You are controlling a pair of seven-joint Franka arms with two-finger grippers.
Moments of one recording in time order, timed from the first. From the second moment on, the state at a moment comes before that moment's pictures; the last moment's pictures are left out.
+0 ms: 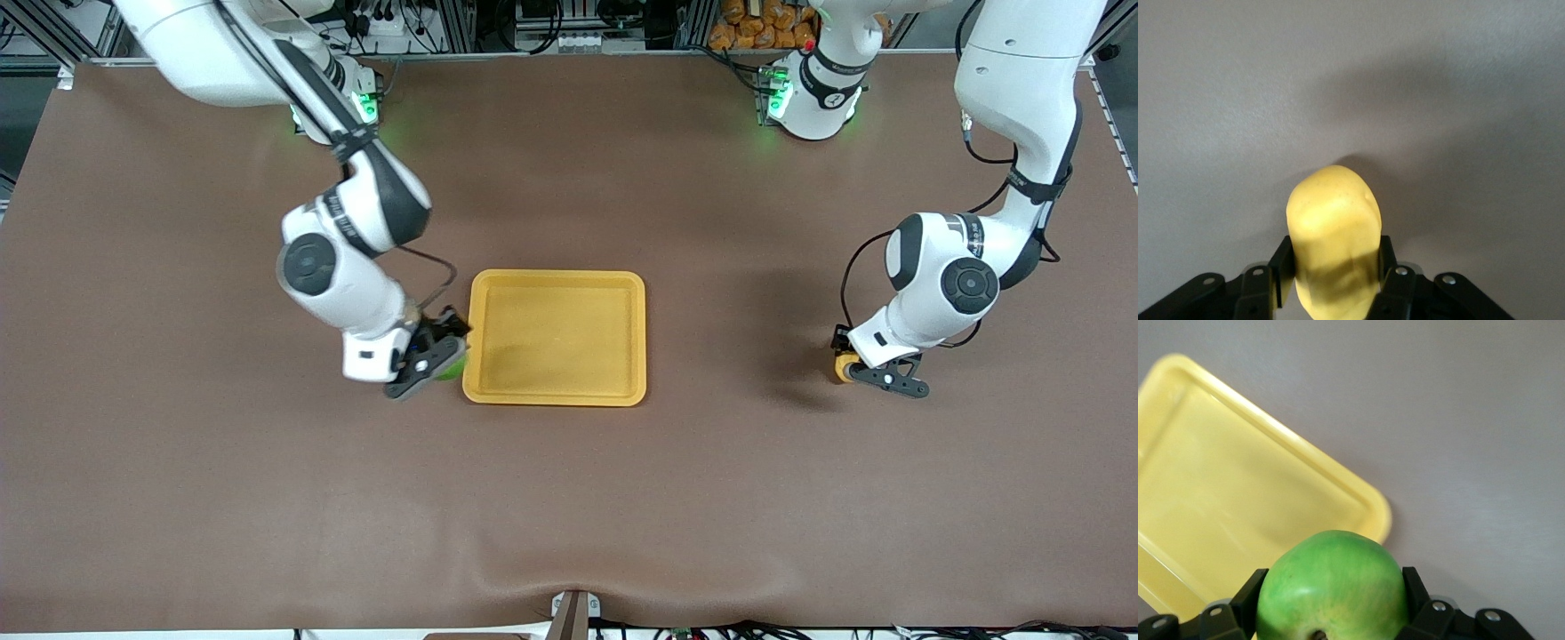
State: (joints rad) left arm 0.01 0.43 -0.04 -2.11 0.11 2.56 0.21; right arm 0.19 0.49 0.34 -1.78 0.01 2.39 -0.05
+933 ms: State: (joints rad) left arm 0.00 0.37 -0.23 -1.99 0.11 2.34 -0.01; right arm 0.33 0.59 0.32 -1.78 -0.22 2.36 0.80
